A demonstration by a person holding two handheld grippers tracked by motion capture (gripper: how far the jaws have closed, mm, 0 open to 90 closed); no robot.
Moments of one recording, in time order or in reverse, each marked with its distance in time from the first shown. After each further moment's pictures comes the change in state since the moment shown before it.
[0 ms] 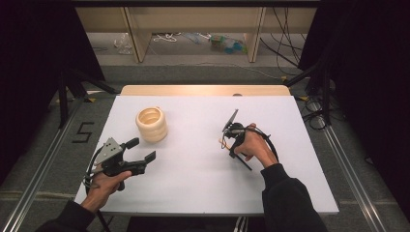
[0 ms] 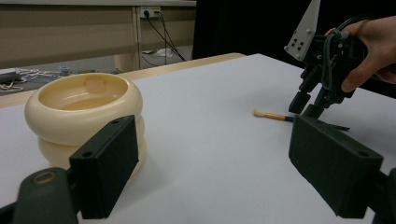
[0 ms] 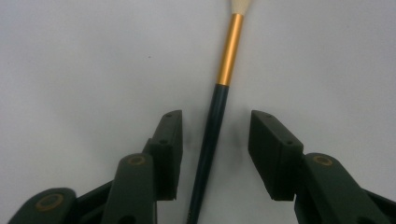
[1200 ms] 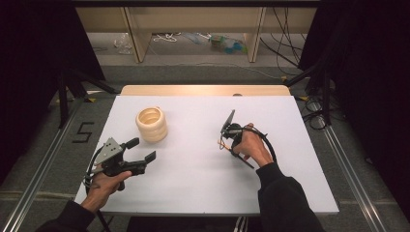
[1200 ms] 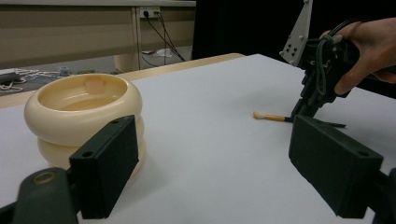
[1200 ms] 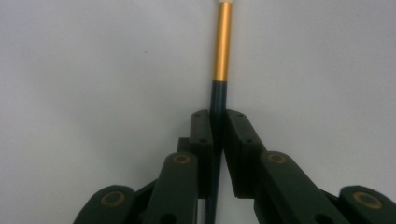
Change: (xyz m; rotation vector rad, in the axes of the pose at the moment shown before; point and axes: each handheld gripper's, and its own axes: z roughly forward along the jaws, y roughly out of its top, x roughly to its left) left arm -0.001 0.000 0.000 -0.004 -0.004 -0.002; right arm 0.004 0.007 0.003 0.071 -0.017 0.031
